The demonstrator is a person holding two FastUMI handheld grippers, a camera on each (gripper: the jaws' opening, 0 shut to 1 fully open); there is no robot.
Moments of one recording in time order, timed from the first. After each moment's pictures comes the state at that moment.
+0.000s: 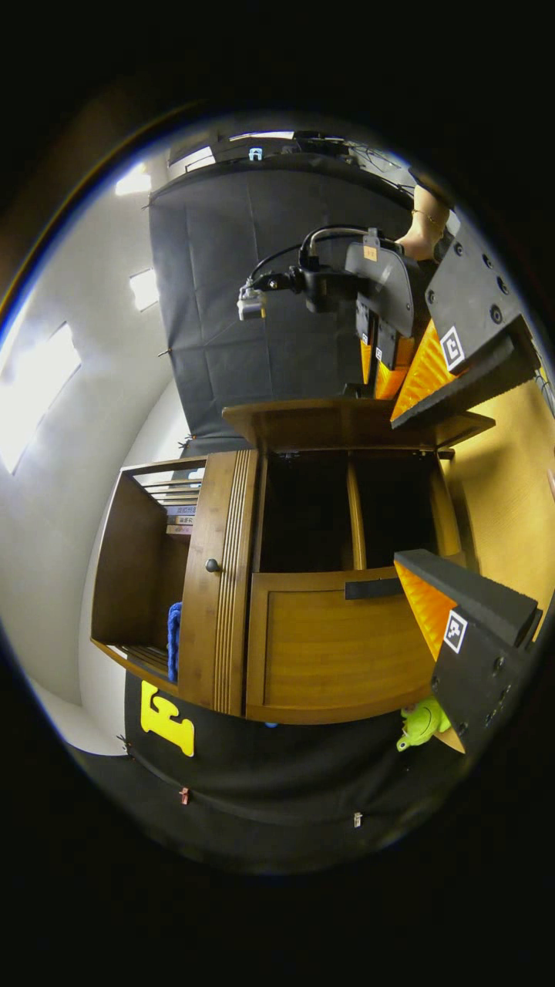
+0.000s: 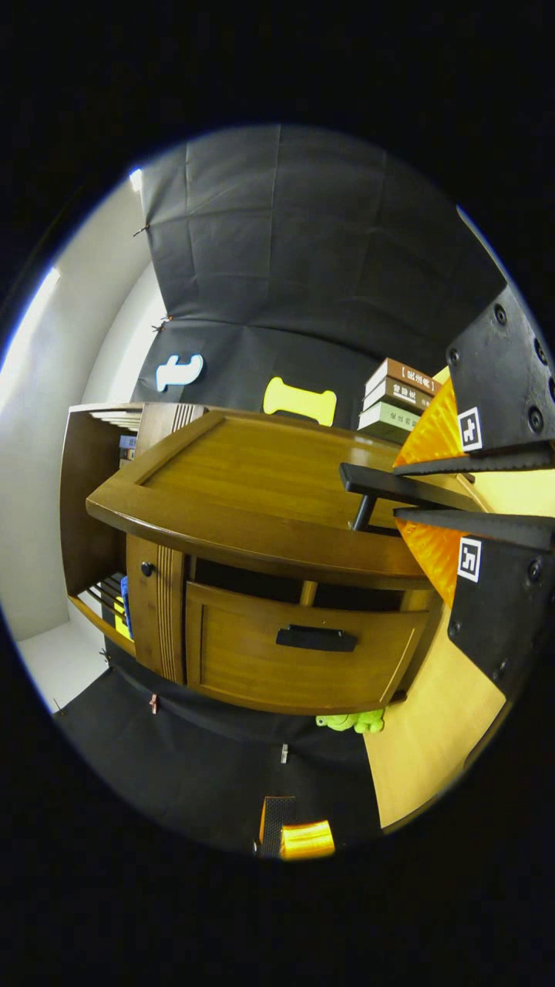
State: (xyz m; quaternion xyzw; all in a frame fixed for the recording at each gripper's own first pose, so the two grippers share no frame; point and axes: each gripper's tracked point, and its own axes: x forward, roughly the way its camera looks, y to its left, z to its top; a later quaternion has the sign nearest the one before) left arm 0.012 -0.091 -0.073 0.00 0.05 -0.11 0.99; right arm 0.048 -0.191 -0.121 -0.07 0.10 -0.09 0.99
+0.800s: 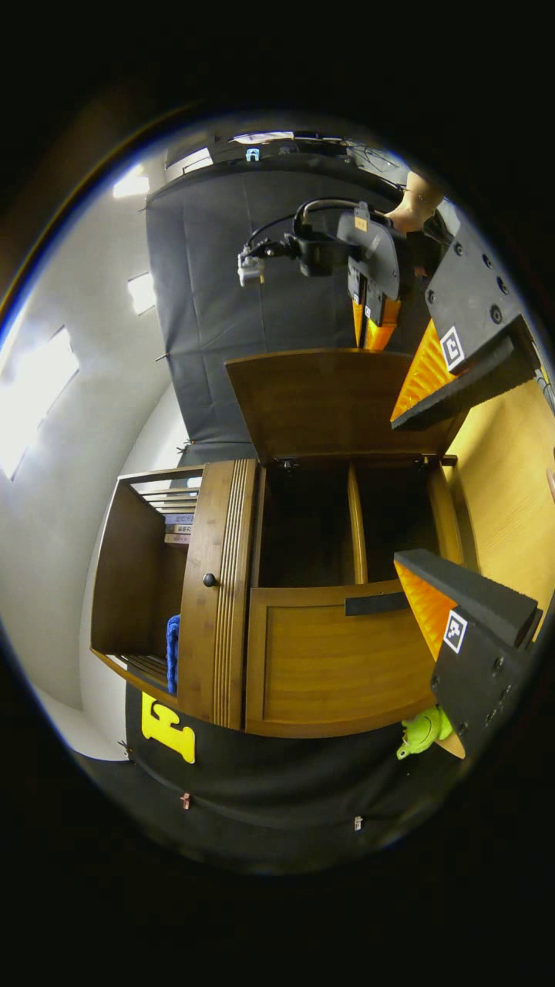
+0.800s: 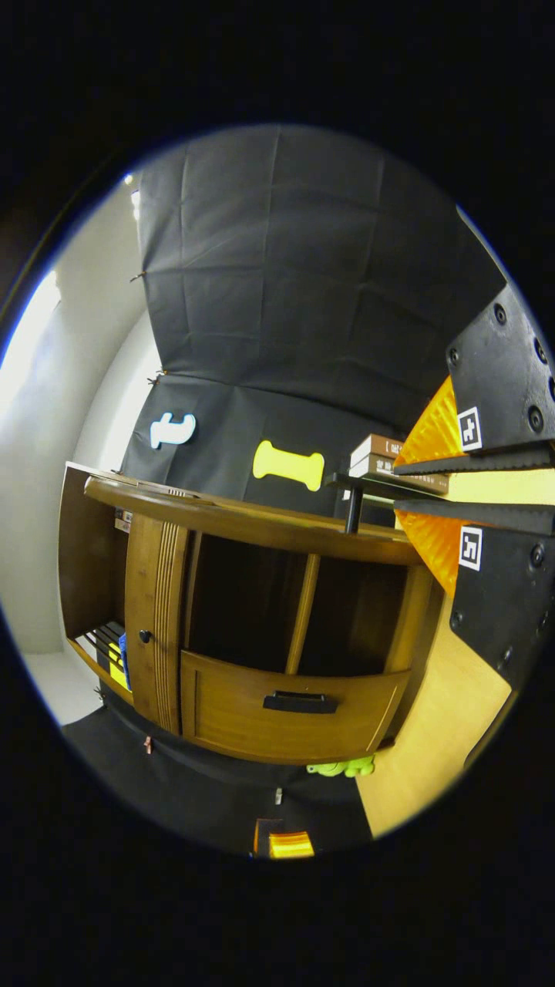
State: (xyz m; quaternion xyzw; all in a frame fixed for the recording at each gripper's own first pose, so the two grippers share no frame) left arm 0.025 -0.108 -0.077 0.00 0.05 -0.11 0.99; right arm -0.008 -0.272 -0.104 -0.10 0.09 -0.18 0.97
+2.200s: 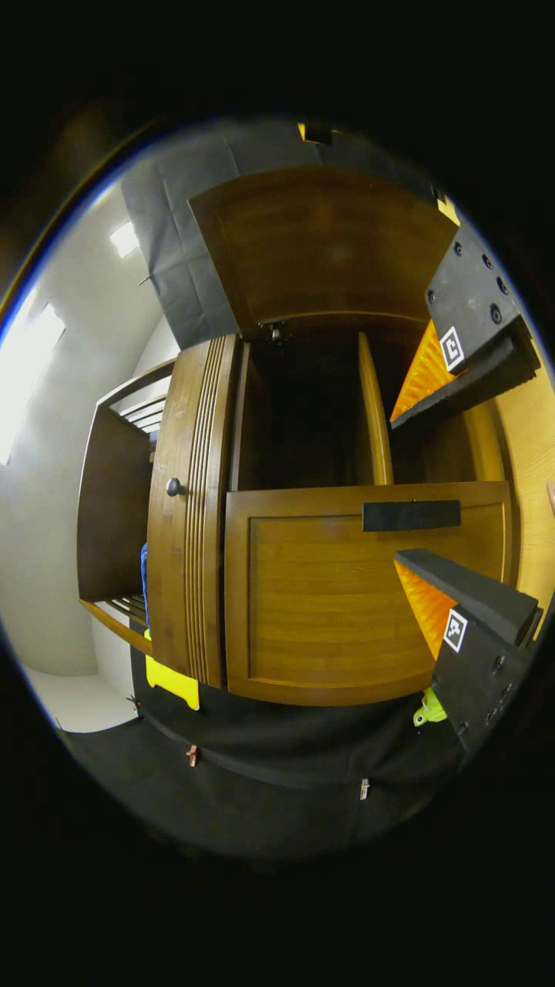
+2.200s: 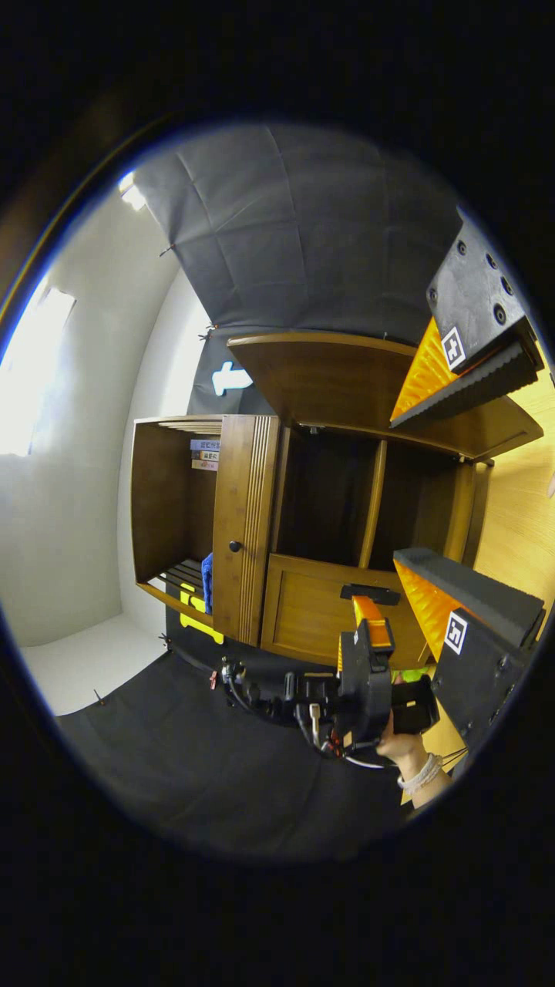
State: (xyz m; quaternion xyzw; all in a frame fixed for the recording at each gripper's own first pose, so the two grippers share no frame) left arm 0.189 -0.001 -0.121 0.02 0.01 0.06 1.00; right arm -0.033 -0.147 -0.050 -0.04 -0.01 -0.03 1.00
